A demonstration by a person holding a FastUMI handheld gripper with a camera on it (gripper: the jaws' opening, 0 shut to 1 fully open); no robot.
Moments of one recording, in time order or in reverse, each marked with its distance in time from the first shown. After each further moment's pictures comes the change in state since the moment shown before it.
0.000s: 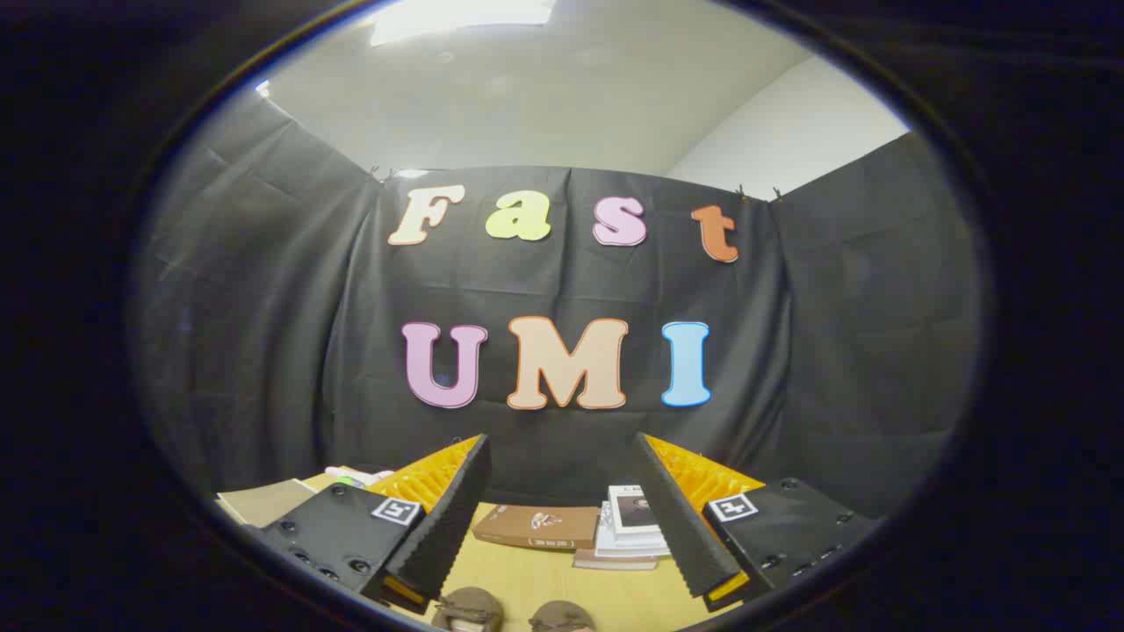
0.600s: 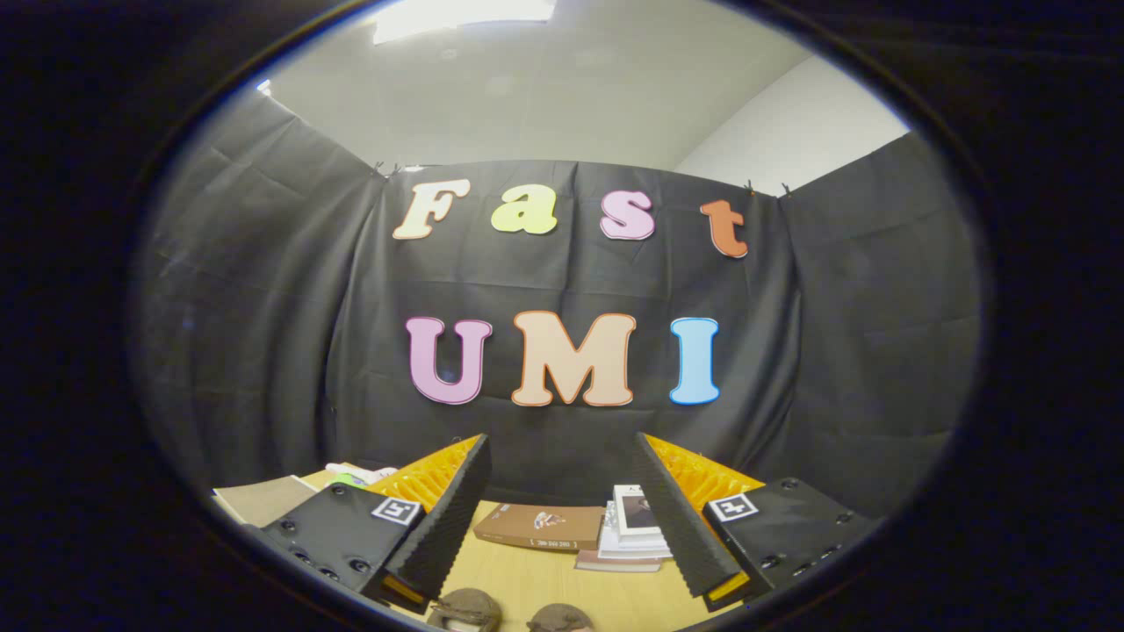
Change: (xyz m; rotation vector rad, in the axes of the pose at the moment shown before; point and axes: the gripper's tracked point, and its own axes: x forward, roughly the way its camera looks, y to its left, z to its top) arm 0.016 0.001 -0.005 -0.002 0.007 0.024
